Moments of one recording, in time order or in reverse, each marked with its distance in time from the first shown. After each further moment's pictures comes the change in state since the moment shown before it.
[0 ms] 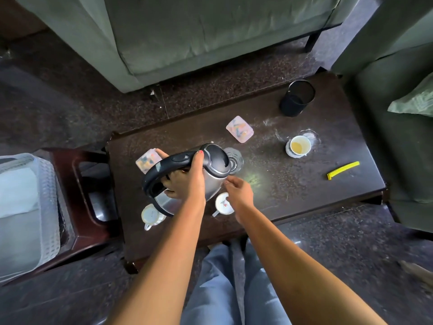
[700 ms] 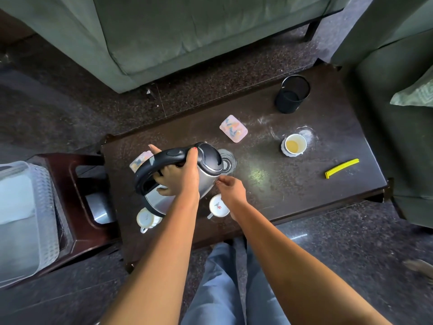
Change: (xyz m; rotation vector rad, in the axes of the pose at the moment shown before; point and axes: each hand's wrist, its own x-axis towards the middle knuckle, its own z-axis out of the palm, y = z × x) left_hand 0.001 0.027 0.020 0.107 0.068 0.040; right_hand 0.016 -0.011 -0.009 -0.078 -0.103 -0.017
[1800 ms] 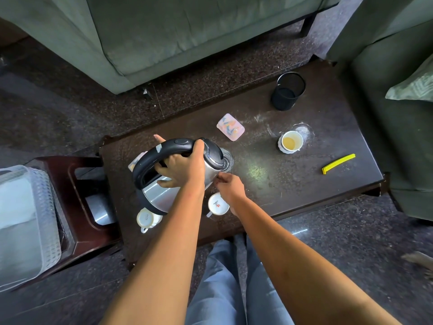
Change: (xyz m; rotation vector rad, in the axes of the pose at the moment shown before) left_hand -0.011 0.024 0.012 0.134 -0.018 0.019; right_hand 0.007 0.000 -0.004 -0.049 -0.051 -0.024
